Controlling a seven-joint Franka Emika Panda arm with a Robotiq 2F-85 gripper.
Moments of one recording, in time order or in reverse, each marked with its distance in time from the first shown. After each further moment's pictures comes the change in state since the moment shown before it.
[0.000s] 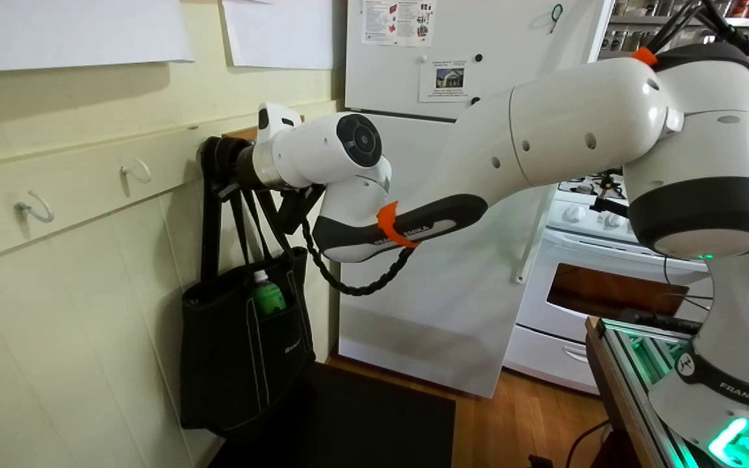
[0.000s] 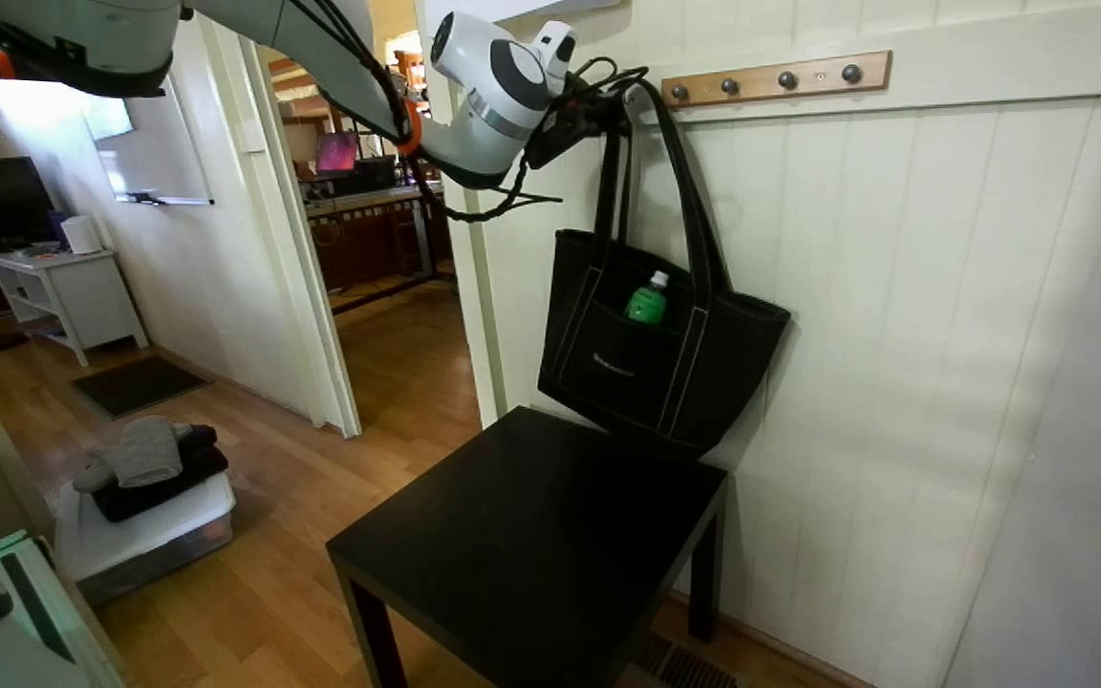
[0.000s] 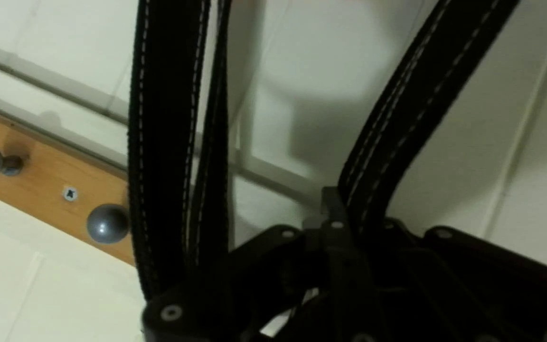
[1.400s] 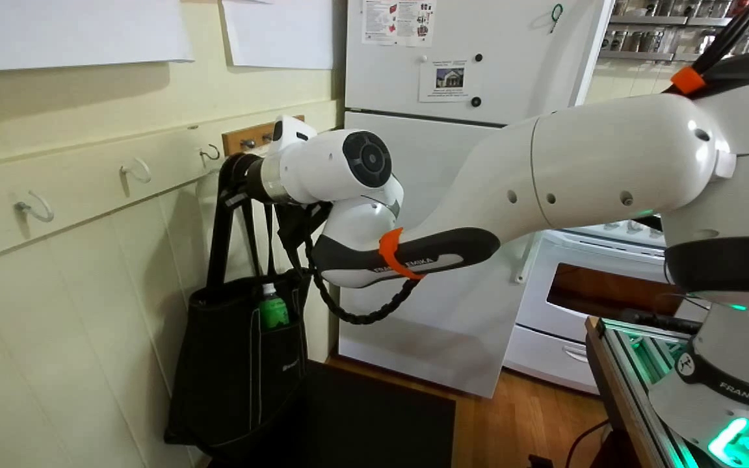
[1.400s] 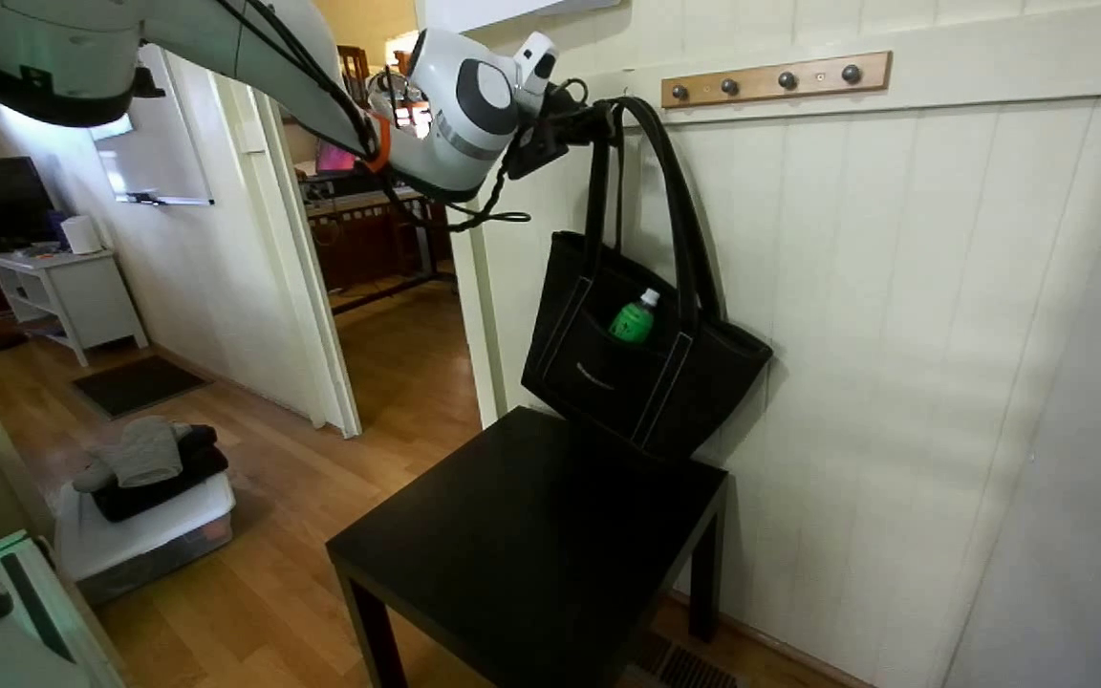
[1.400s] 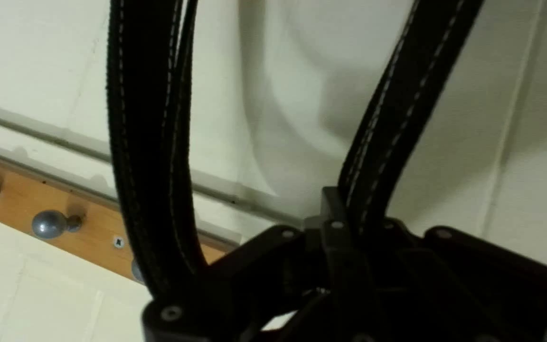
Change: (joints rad) arm 0.186 0.083 -0.148 -0.130 0.275 -0.029 0.033
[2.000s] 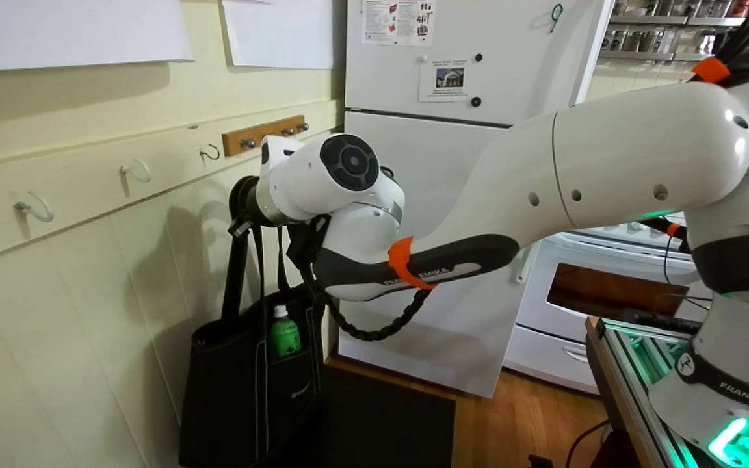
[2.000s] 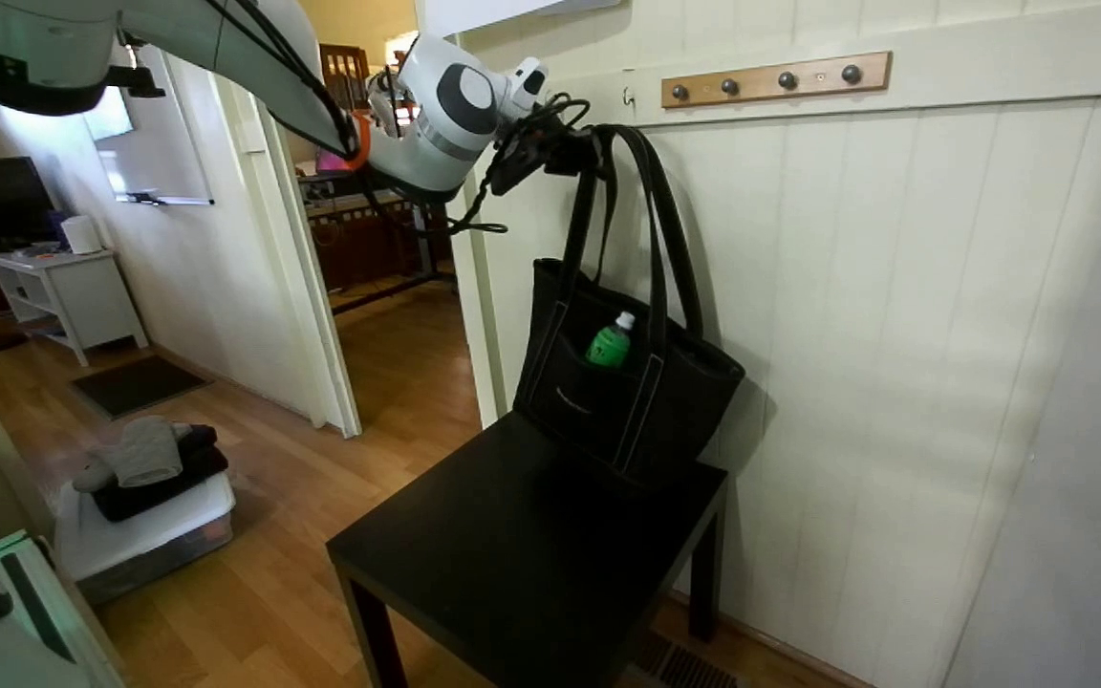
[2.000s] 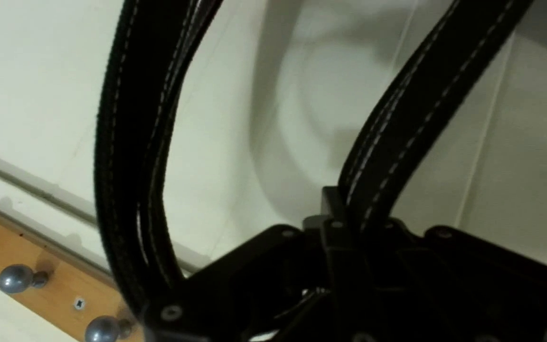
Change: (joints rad) arm 0.039 -0.037 0.031 -0.017 -0.071 -0.203 -0.068
